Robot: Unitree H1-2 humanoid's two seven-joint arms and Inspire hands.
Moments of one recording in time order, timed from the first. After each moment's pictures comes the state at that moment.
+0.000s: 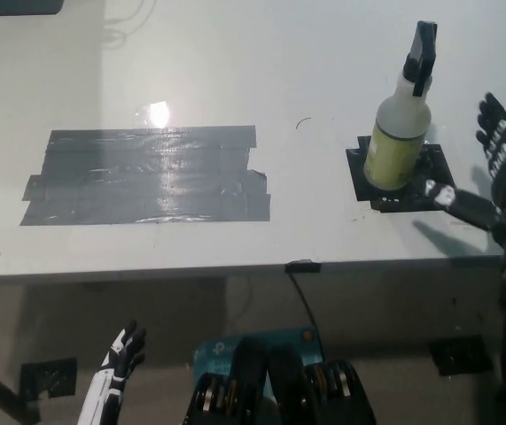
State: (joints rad) left_arm 0.12 0.08 -0.02 0.13 0.08 -0.29 -0.02; right_arm -0.45 -0.13 -0.13 0.14 -0.04 0.00 0.01
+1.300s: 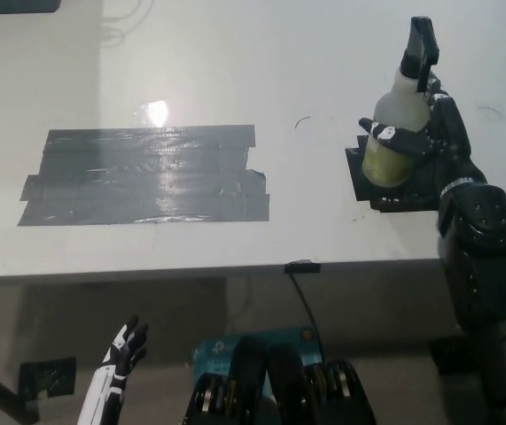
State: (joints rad) left_arm 0.12 0.09 -0.03 0.11 0.08 -0.30 -0.02; right_arm -0.77 -0.09 -0.13 0.62 0.00 0.06 -0.01
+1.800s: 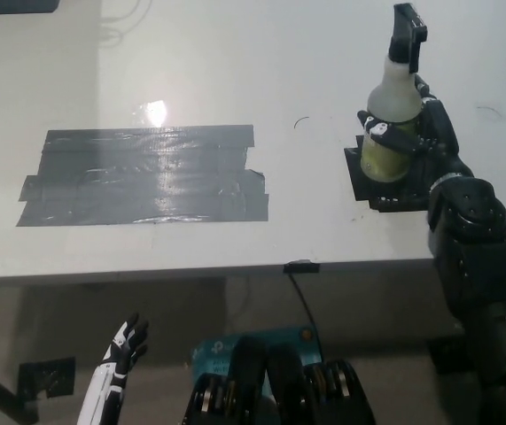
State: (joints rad) left_arm 0.11 0.09 -0.03 0.11 0.08 -0.31 -0.02; right_arm -0.83 -0.09 -0.13 0.76 0.02 0.04 -0.02
